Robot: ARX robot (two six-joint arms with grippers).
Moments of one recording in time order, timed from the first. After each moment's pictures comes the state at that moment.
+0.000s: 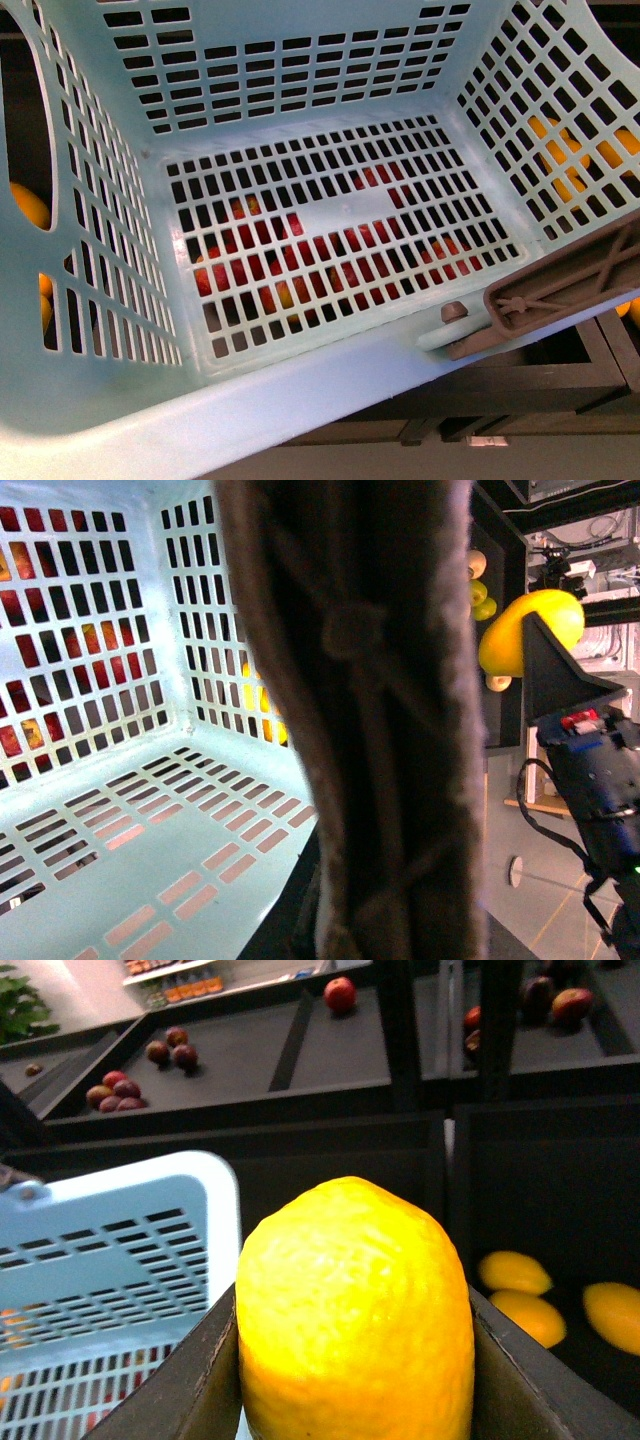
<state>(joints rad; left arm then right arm) -0.75 1.61 1.38 -0.37 0.13 -1.04 -0.23 1.43 0.87 0.33 -0.56 0.06</state>
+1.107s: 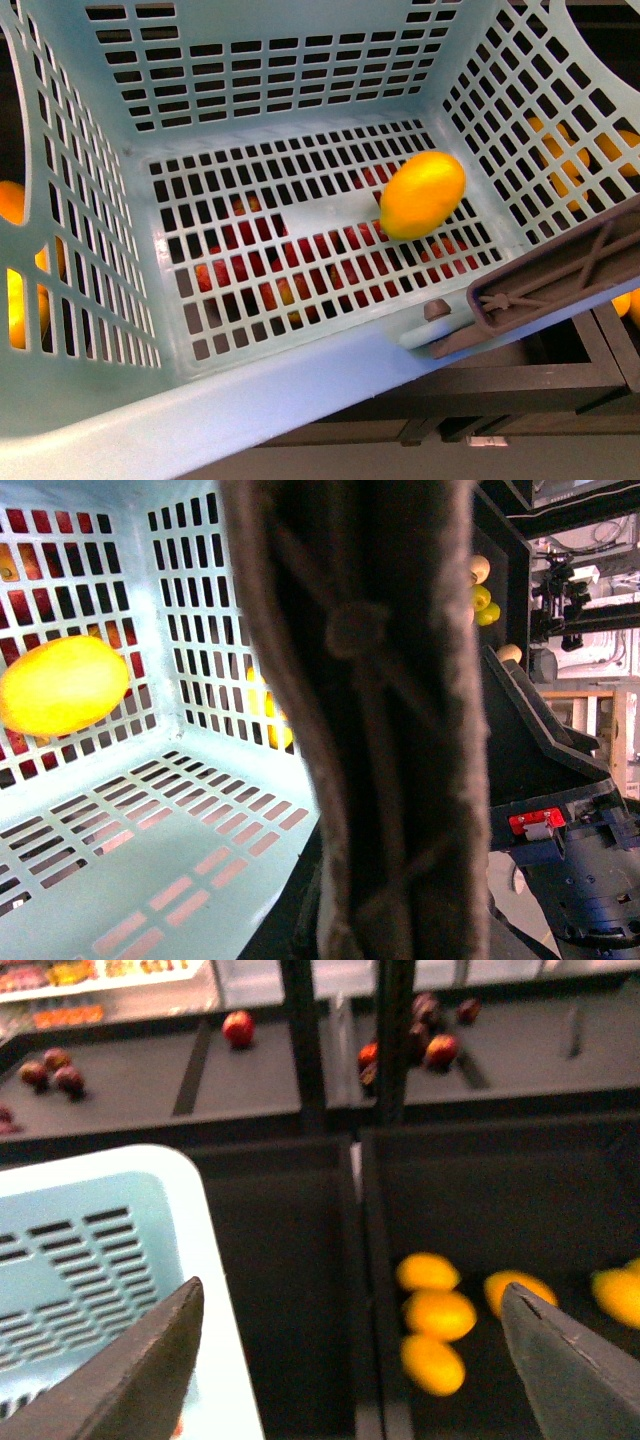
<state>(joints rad) -0.75 1.61 1.38 -0.38 0.13 -1.04 -0.02 1.27 0.63 0.52 -0.07 0.05</state>
